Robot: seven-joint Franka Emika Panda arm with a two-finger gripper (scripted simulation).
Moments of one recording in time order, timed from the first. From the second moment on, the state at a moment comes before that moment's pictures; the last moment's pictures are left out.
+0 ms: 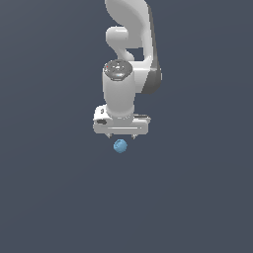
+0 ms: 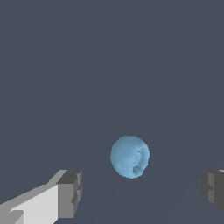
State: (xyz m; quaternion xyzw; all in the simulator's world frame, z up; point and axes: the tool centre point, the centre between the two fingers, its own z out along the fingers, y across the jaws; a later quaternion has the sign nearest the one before) arm 0.006 -0.020 0.167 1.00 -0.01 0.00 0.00
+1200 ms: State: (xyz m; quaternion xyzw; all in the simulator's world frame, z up) arm 0.002 -0.017 0.152 1.00 0.03 0.01 -0.01
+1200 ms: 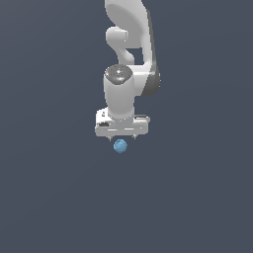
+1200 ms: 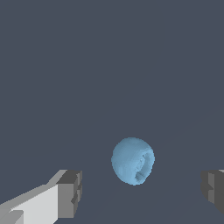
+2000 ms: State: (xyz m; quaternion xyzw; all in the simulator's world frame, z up) arm -0.024 -0.026 0.089 0.99 0.11 0.00 0.00
